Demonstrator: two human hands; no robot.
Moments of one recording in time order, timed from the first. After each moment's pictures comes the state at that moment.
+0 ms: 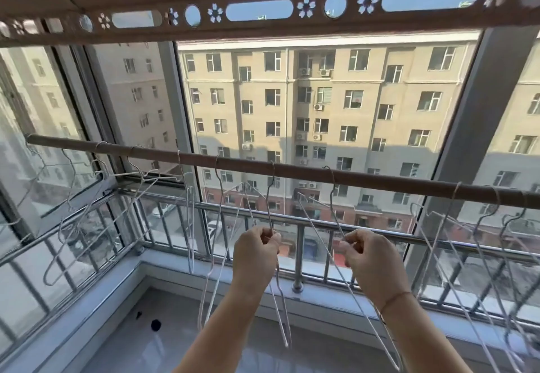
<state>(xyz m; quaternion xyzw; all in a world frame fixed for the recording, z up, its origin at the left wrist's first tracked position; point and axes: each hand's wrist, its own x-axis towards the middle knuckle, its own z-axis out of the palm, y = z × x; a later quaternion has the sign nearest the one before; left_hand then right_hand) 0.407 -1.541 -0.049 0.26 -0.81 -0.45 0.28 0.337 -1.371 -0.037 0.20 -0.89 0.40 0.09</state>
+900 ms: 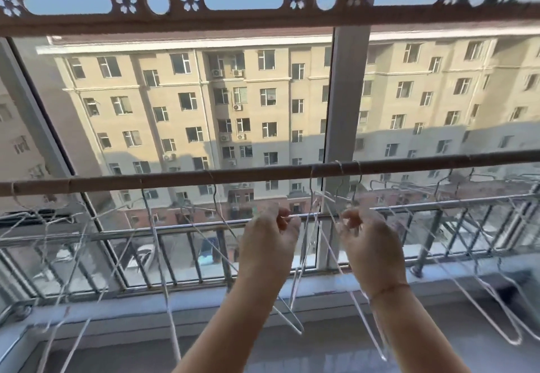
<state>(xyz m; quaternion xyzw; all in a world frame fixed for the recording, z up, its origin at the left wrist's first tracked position) 0.356 -1.372 -0.009 0.03 -0.88 -0.39 0.28 0.326 -1.223 -0.024 0.06 -0.88 0.38 0.28</state>
